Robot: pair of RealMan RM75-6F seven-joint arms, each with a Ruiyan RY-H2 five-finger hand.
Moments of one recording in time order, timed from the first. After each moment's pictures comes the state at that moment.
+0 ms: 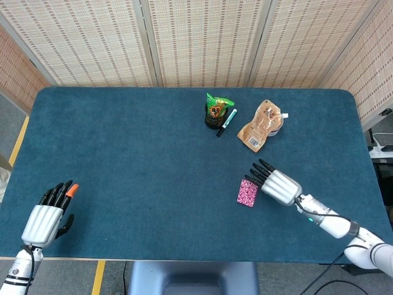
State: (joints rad) left arm -0.19 -1.26 0.01 -1.51 1.57 1.41 0.21; right arm 0.67 -1.39 -0.15 -0.95 -1.83 1.15 -0.16
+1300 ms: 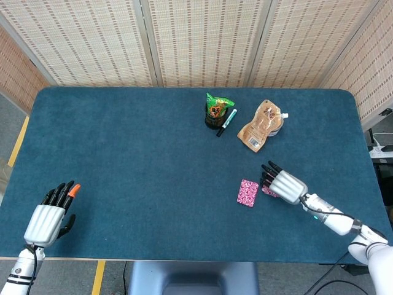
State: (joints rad) left arm -0.19 -1.26 0.01 -1.51 1.55 1.39 0.23; right arm 0.64 -1.55 -0.21 -0.62 -1.85 1.16 -0.02
